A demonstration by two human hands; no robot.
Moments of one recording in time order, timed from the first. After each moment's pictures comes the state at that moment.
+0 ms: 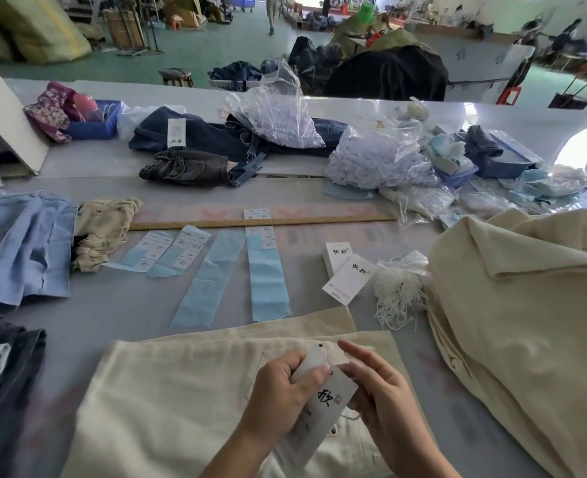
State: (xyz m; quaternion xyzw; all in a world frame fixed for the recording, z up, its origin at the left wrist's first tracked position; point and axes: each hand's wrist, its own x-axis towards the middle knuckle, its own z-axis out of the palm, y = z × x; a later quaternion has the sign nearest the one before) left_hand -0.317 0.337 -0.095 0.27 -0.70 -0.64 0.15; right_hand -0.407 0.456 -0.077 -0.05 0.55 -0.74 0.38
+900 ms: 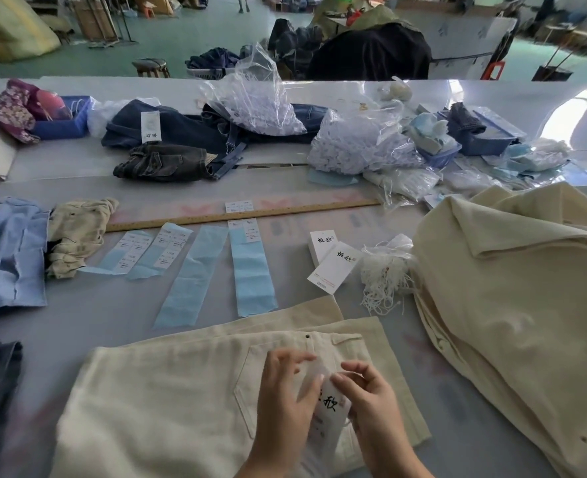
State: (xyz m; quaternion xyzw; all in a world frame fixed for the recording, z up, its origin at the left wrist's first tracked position) left_hand -0.331 0.372 -0.131 0.26 -0.80 -0.45 0.30; right_hand -0.407 0.471 -0.124 0.04 0.63 -0.71 0.31
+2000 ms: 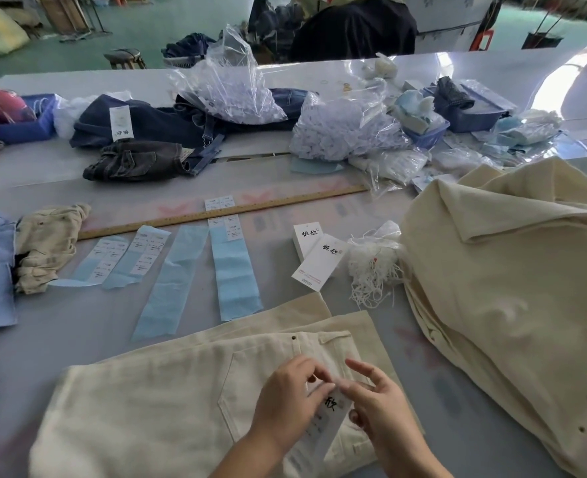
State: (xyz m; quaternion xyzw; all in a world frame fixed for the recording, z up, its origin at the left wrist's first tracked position) left_hand -0.369 0.362 -0.150 0.15 -0.89 -0.42 0.11; right_hand -0.438 0.496 -0.131 0.08 0.64 -0.68 0.36
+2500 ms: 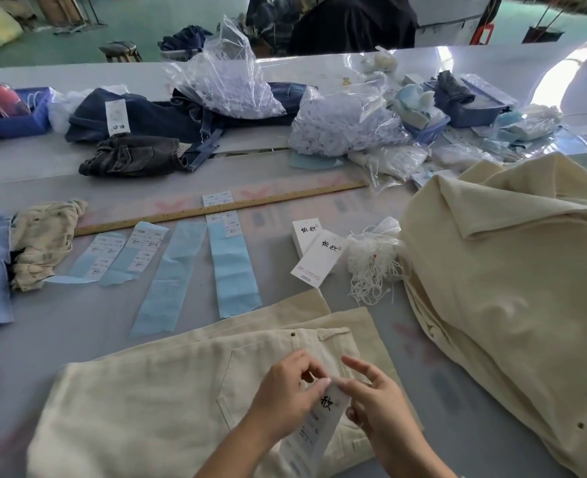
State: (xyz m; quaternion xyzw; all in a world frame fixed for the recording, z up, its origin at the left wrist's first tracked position) left_hand -0.371 0.353 -0.151 0.14 -0.85 -0.50 0.06; right_hand -0.437 0.493 -0.131 0.09 0.63 -0.67 0.38
